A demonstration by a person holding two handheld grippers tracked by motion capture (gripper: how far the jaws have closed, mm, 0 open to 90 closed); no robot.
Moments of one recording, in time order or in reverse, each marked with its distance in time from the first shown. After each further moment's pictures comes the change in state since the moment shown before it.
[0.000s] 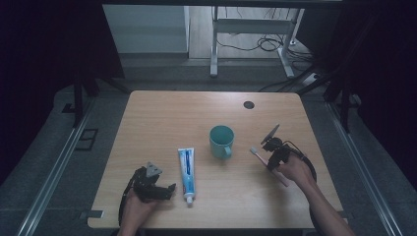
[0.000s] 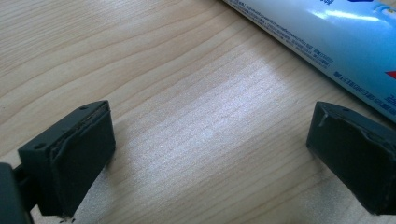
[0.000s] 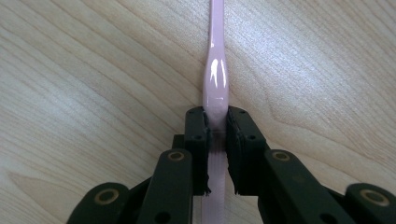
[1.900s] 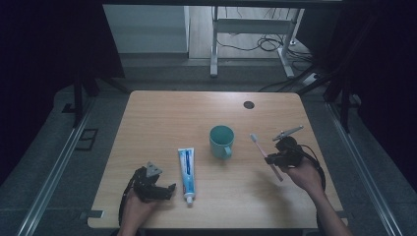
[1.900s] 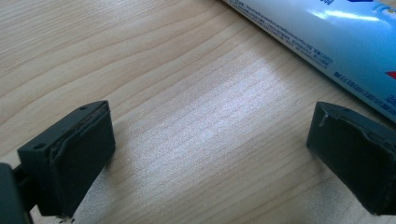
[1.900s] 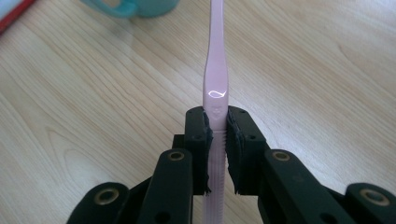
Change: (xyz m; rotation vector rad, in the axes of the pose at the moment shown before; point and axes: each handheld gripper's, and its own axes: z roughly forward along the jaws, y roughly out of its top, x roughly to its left) left arm 0.000 0.000 0.000 -0.001 -0.001 0.000; right arm 0.012 -0.038 -0.048 -0.444 0.088 -0.048
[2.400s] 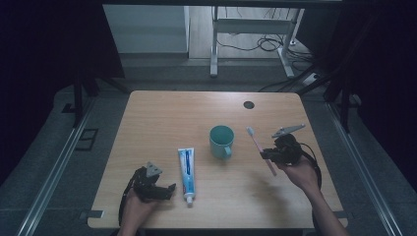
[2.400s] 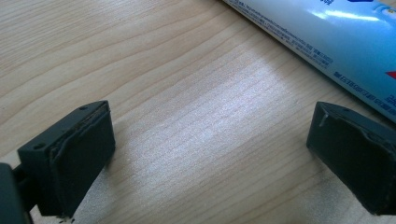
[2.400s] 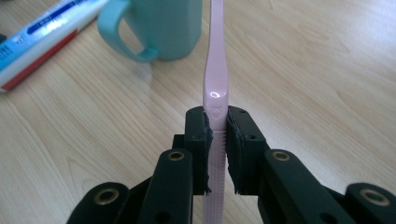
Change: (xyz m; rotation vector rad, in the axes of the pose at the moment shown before) left arm 0.000 0.000 0.000 0.000 -0.001 0.002; right arm 0.009 0.010 -0.008 -0.131 0.013 -0.025
